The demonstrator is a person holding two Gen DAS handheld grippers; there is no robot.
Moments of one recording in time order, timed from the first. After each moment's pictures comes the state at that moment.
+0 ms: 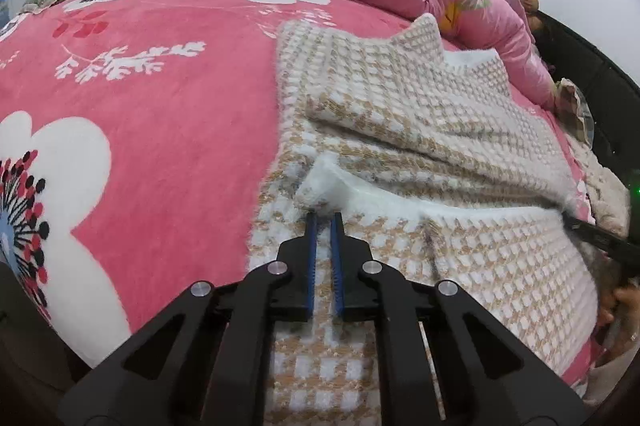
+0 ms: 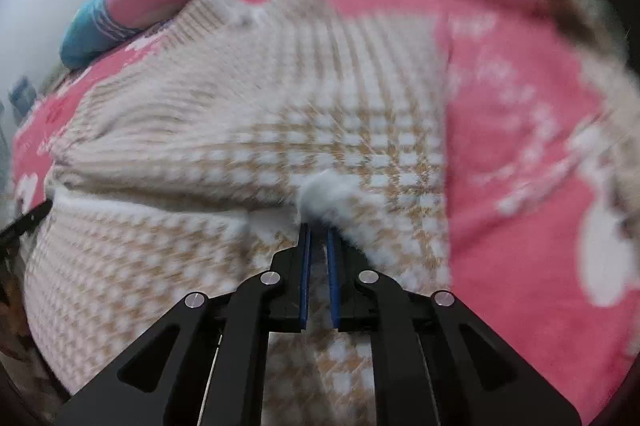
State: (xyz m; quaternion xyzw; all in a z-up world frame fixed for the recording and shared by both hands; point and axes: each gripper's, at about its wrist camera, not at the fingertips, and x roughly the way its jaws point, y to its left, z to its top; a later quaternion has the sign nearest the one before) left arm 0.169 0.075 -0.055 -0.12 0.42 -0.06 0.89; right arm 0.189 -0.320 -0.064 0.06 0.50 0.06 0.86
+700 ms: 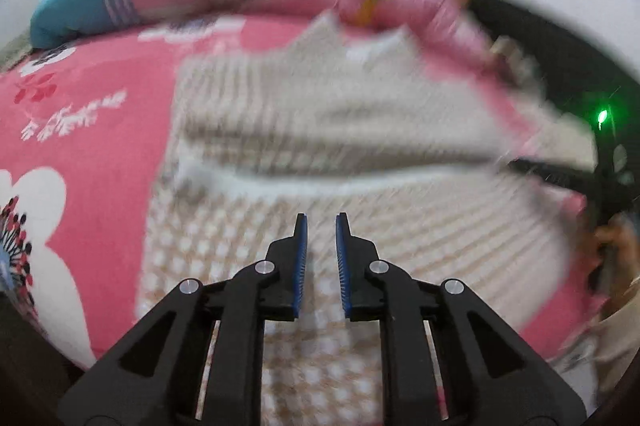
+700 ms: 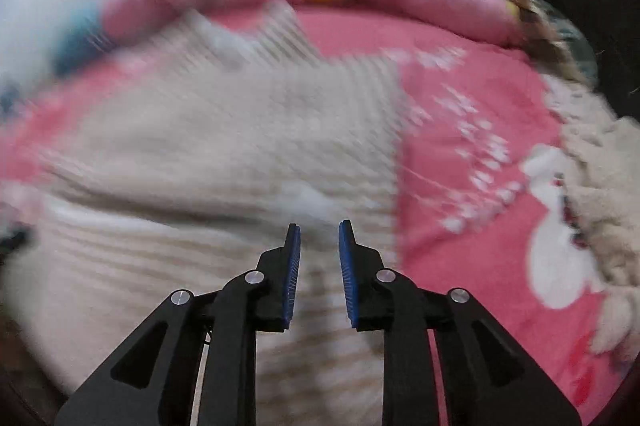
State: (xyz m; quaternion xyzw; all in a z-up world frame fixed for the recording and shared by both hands) left arm 0.135 0.009 -0.035 -0.04 0.41 -0.14 0.90; right arm 0.167 -0.322 -0.038 -0.03 0.47 -0.03 0.88
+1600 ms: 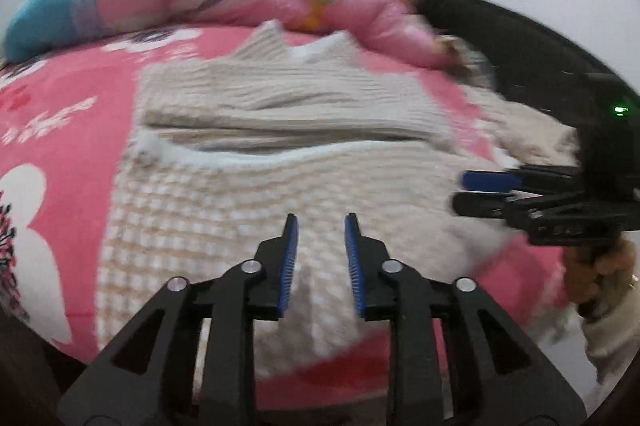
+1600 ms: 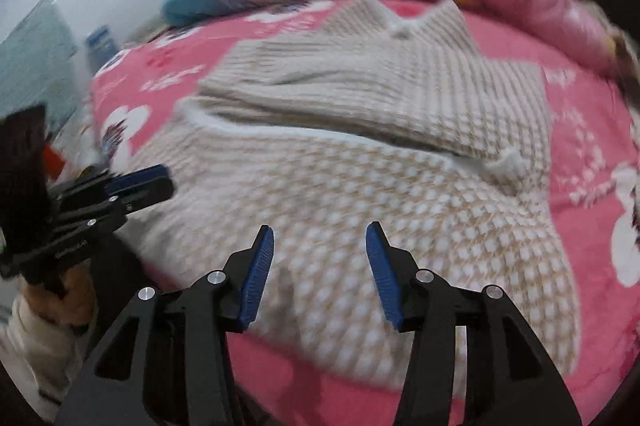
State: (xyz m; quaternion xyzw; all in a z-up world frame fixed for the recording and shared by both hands) left arm 0.067 0.005 -0.011 -0.05 0.36 -0.25 0.89; right arm 0.075 -0.216 -0.007 -0.03 0.46 0.20 0.86
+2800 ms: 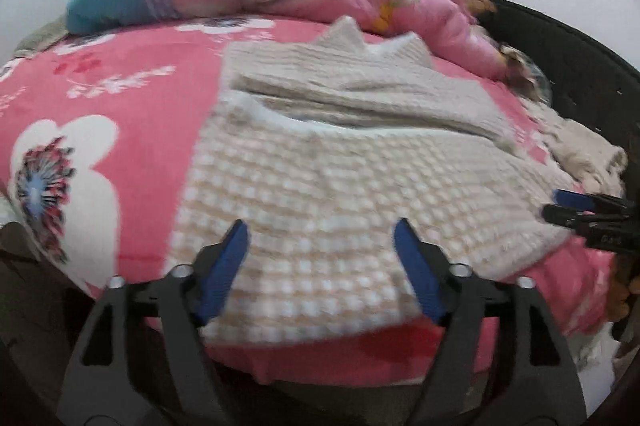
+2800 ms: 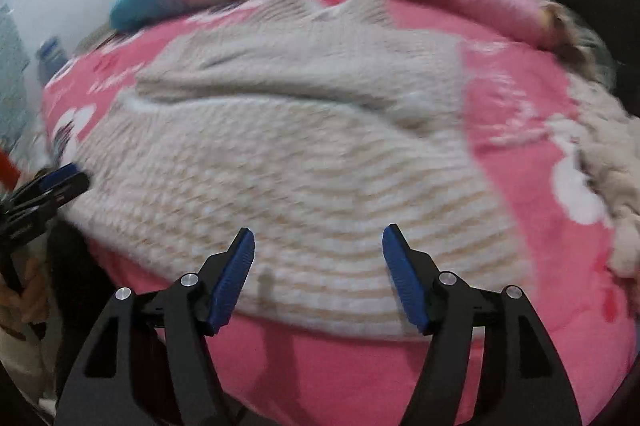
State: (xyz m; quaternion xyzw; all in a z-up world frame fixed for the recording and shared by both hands) left arm 0.057 0.055 -0.033 -0.07 0.38 -0.10 0.92; right arm 0.048 -0.283 -0.020 -0.02 0.47 0.07 0.88
